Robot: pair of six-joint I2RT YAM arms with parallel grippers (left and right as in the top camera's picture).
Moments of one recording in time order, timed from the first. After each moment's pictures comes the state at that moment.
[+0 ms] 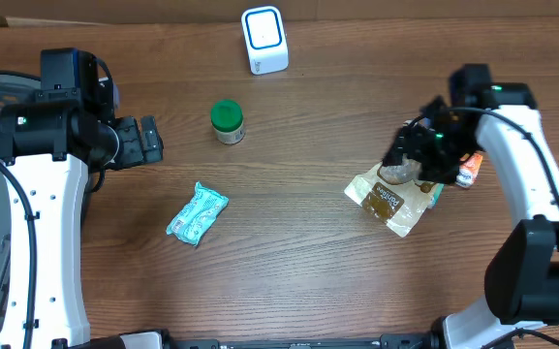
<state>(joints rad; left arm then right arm) 0.07 1.50 1.63 -1.36 -0.03 -0.18 0.01 1.77 1.44 -1.22 -0.38 0.19</state>
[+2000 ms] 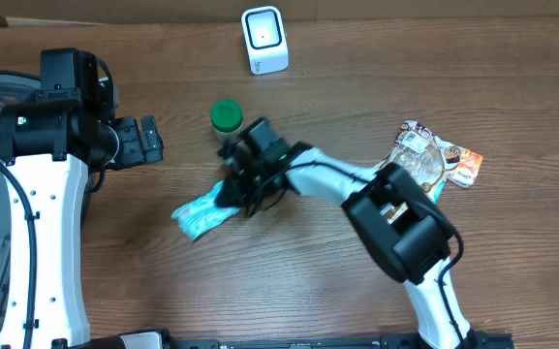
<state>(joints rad) 0.07 1.50 1.63 -1.36 -0.03 -0.18 0.68 2.23 1.45 -0.32 -0.74 0.33</state>
